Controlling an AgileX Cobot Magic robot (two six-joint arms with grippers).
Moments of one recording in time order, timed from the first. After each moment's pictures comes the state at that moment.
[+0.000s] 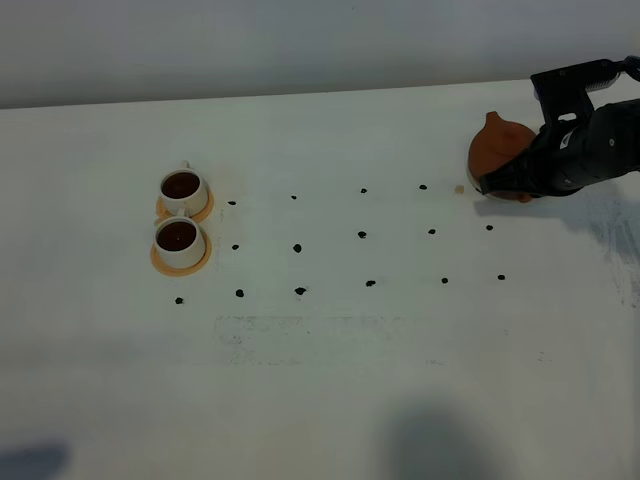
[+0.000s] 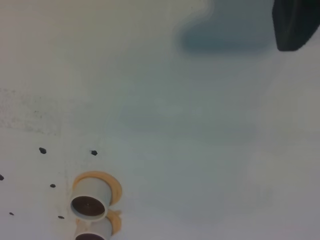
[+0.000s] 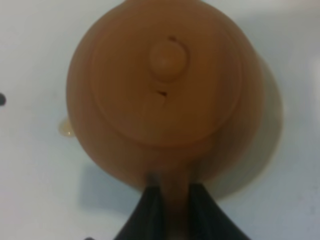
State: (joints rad) left arm 0.00 0.00 -0.45 0.14 1.06 -0.12; right arm 0.06 2.00 -1.20 0.04 0.32 -0.03
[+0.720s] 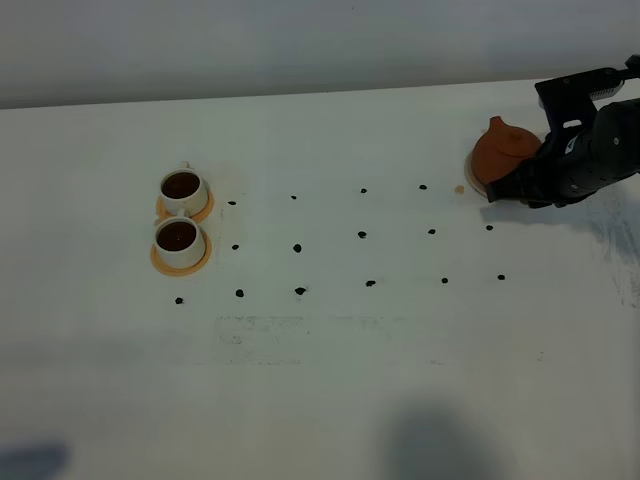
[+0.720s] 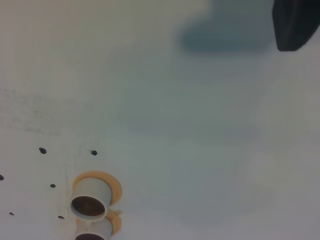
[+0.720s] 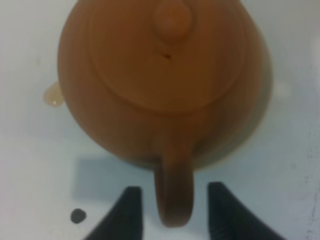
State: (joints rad) left arm 0.00 0.00 -0.45 0.14 1.06 -0.12; right arm 0.05 2.00 -1.20 0.03 0.39 -0.02
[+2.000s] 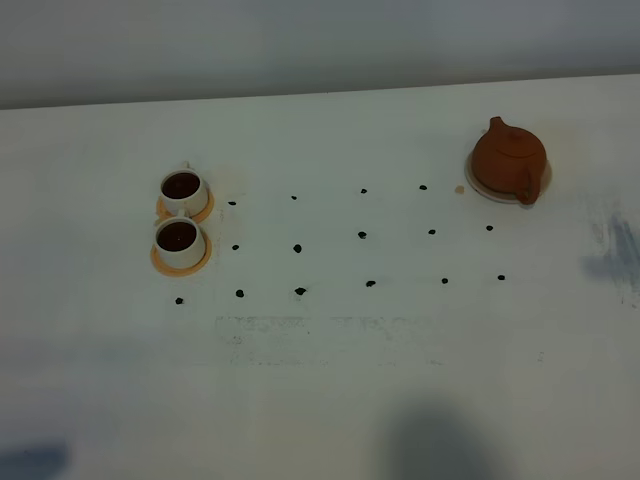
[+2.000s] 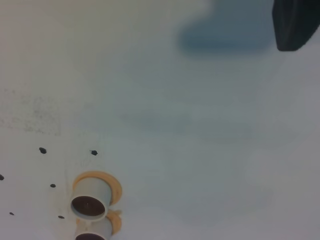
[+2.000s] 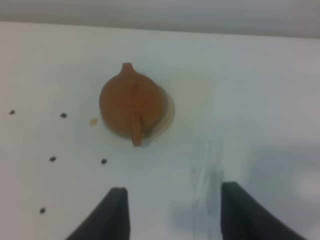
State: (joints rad) left arm 0.00 0.00 -0.45 0.14 1.06 -0.12; right arm -0.01 0.94 -0.77 0.01 0.60 0.03
